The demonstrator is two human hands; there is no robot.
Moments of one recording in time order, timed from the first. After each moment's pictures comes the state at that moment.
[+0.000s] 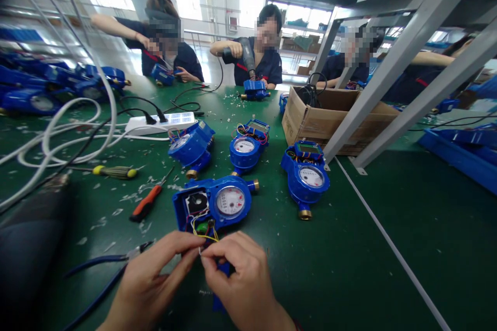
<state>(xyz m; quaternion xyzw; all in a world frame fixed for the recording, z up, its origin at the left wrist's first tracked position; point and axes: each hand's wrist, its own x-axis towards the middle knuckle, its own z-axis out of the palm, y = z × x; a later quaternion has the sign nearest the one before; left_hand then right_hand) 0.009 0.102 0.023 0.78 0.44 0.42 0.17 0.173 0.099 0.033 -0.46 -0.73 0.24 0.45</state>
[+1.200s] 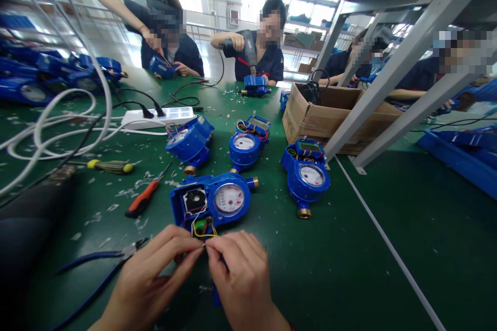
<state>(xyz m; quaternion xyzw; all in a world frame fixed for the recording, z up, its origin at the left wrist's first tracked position) 0.012 0.101 0.026 0.79 0.43 0.39 0.18 0.171 0.095 0.023 -0.49 -0.73 0.13 0.45</state>
